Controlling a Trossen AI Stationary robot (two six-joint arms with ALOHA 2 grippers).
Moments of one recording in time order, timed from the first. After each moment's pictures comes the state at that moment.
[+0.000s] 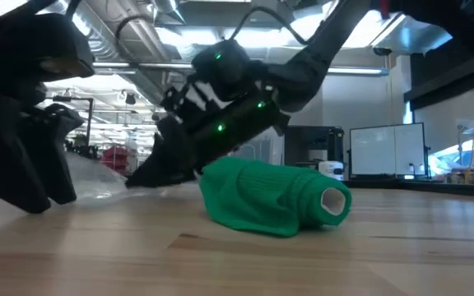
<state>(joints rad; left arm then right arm) -0.71 1.67 0.73 -0.15 -0.48 -0.72 0.00 2.33 1.41 0.38 -0.07 0.07</state>
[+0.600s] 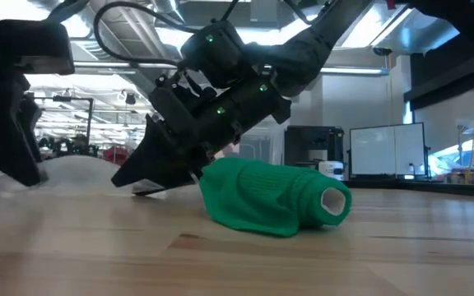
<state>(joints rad) -0.75 1.56 0.73 -0.43 -0.57 -1.15 0.07 2.33 1.46 0.22 -0.18 0.24</state>
